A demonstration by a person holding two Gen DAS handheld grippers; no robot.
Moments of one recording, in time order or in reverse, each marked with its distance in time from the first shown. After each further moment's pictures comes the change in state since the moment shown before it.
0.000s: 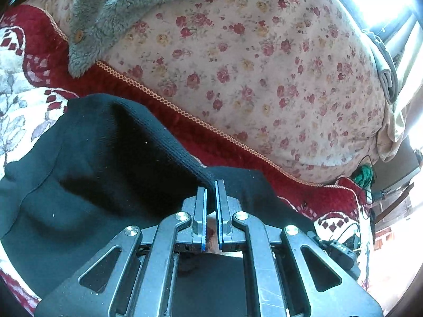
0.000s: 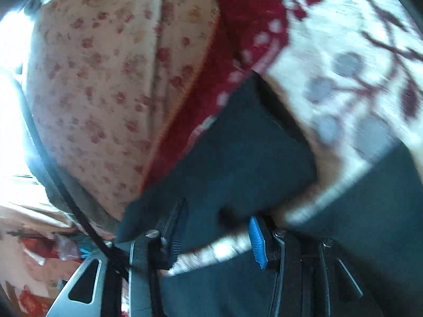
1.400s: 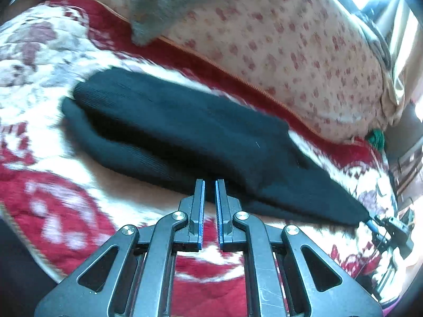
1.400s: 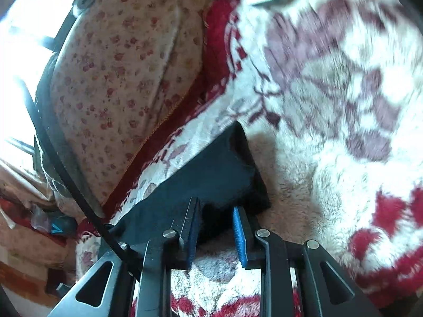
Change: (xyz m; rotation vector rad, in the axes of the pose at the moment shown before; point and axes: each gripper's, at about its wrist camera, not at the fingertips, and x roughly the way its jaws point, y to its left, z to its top) left arm -0.096 0.080 -0.147 0.055 -0.070 0.108; right arm -0.165 -0.013 -0.078 -0.248 -0.138 -0.184
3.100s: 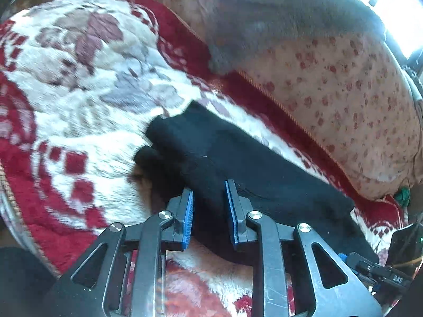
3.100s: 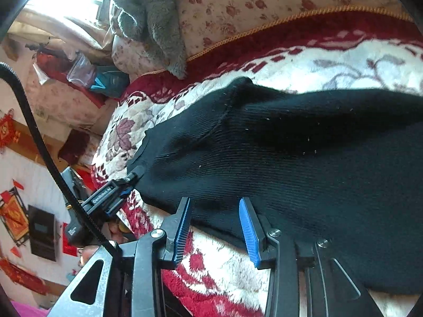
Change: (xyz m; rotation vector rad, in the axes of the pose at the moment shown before) left arm 0.009 0.100 0.052 -0.187 -0.110 0.159; right arm 0.196 0.238 -0.154 -0.468 0.527 0.325
